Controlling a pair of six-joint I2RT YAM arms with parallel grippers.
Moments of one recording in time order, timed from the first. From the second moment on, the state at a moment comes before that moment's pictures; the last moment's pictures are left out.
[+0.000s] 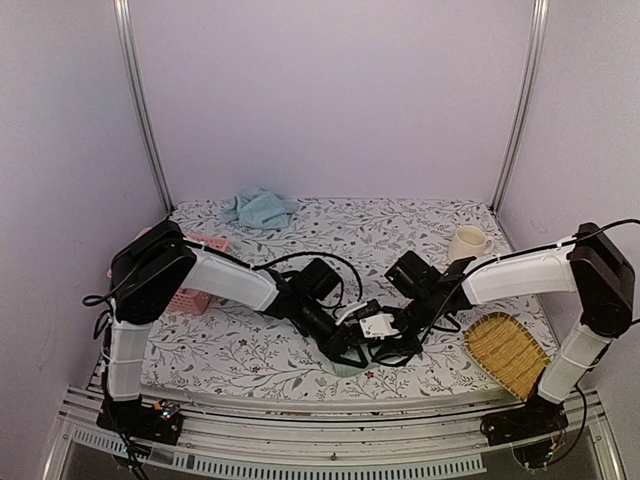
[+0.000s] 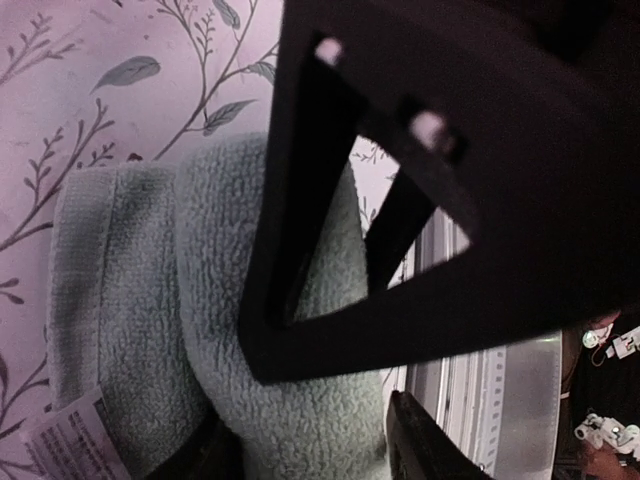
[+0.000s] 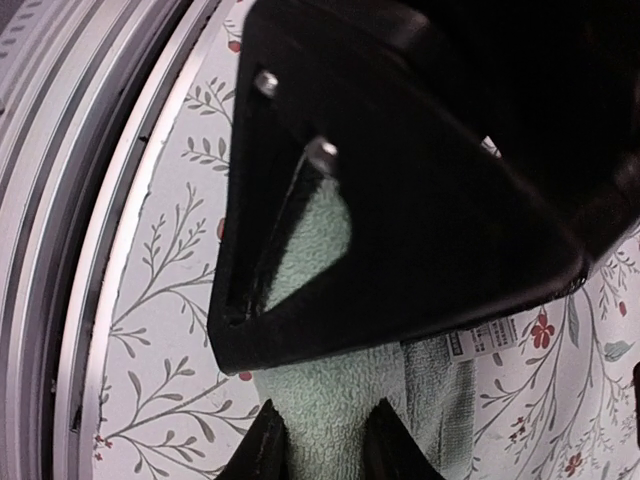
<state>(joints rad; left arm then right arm) -0.95 2.15 1.29 -0.14 0.82 -0.11 0.86 1.68 0.93 -0.41 -0.43 -0.93</state>
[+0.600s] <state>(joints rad) -0.99 1.62 0.78 -0.02 0.19 -0.34 0.86 1.84 1.12 -0.58 -0.55 -0.90</state>
